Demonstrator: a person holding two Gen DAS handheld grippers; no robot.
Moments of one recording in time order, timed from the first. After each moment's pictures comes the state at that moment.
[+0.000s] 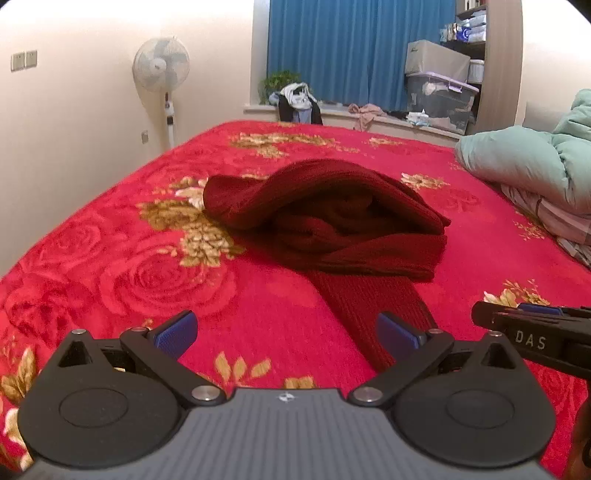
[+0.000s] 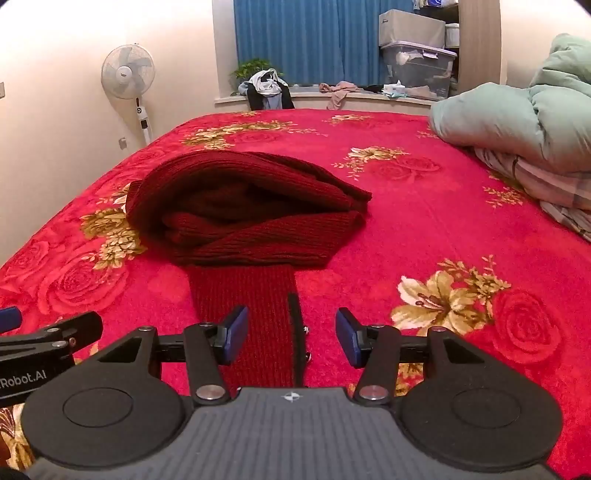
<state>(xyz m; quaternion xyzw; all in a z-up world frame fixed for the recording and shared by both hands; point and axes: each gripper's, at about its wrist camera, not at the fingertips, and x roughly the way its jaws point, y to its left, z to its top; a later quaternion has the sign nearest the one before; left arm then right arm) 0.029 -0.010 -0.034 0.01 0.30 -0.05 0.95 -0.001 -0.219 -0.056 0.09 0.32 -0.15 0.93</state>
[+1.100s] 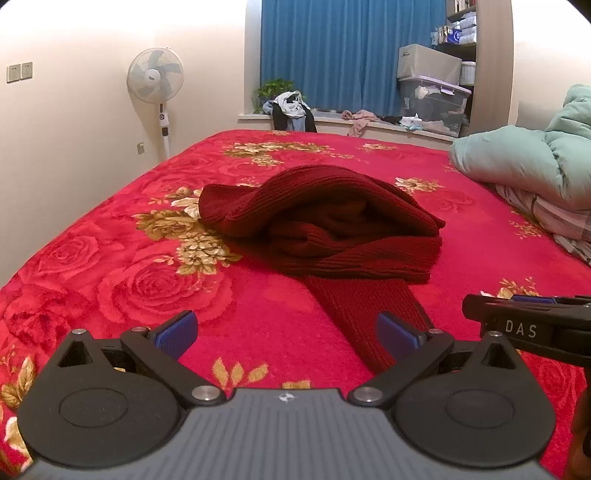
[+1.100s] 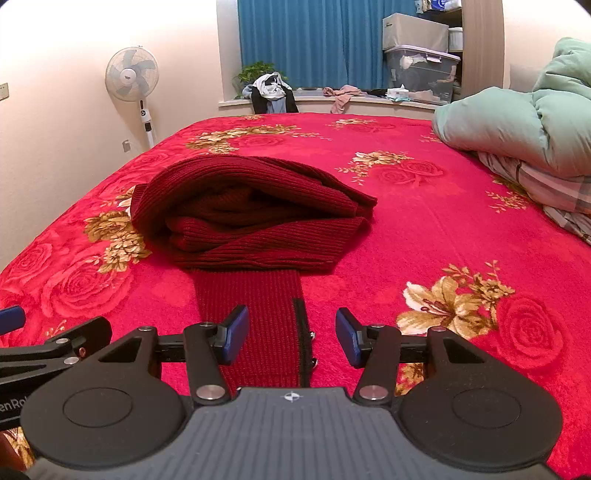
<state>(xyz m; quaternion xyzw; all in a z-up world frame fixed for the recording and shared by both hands) 0.024 -0.017 -0.046 0.02 0.29 -0.06 0.96 0.000 -0.215 -0.055 0.09 0.31 -0.15 0.93</state>
